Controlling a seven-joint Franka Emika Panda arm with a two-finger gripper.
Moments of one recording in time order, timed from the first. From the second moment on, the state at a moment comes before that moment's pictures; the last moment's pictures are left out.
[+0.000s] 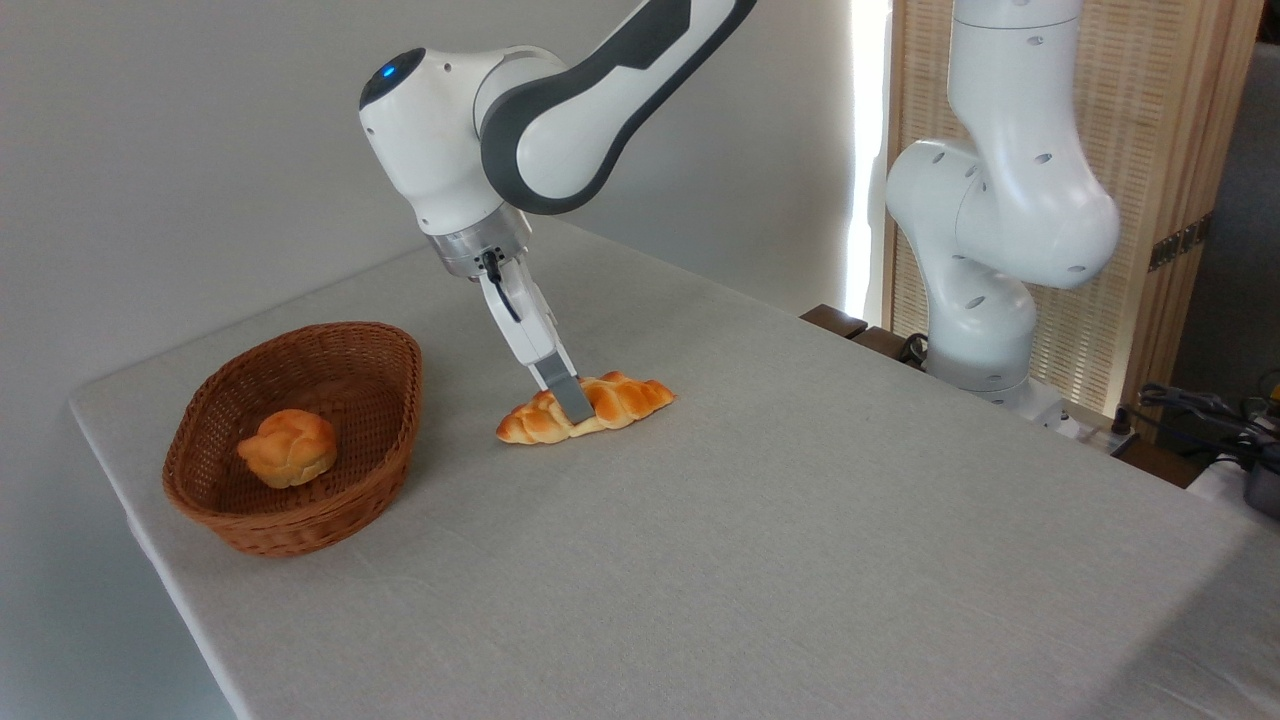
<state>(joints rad) -0.13 0.00 -0.31 -2.11 -0.05 1.85 0.78</state>
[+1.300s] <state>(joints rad) -0.16 0.25 -0.38 -1.63 -0.12 2.17 0.80</state>
